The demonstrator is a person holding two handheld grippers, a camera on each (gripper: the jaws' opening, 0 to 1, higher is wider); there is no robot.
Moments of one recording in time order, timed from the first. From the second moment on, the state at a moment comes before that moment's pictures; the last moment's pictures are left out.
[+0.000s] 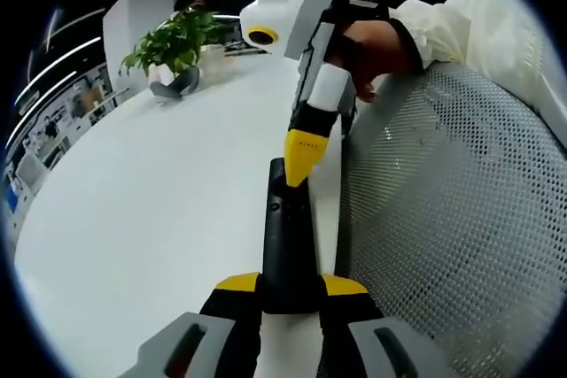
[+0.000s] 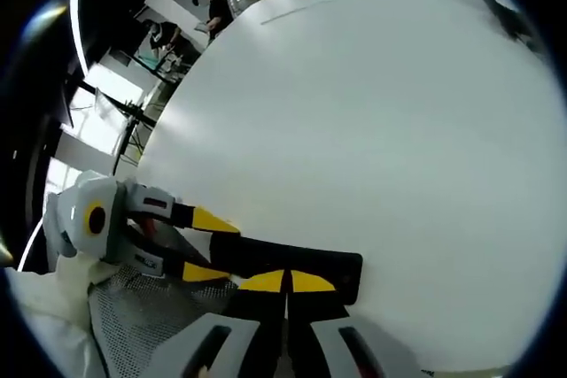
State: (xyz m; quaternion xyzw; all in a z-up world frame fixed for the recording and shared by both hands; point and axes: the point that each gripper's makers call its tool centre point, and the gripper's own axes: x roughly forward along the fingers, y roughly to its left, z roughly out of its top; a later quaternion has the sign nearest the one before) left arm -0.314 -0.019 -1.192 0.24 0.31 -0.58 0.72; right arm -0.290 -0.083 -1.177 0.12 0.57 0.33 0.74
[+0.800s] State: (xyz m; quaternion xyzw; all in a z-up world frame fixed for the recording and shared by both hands) left arm -0.310 -0.023 -1.193 0.24 0.31 -0.58 0.71; right arm -0.292 -0.082 -1.185 0.09 0.58 0.33 0.74
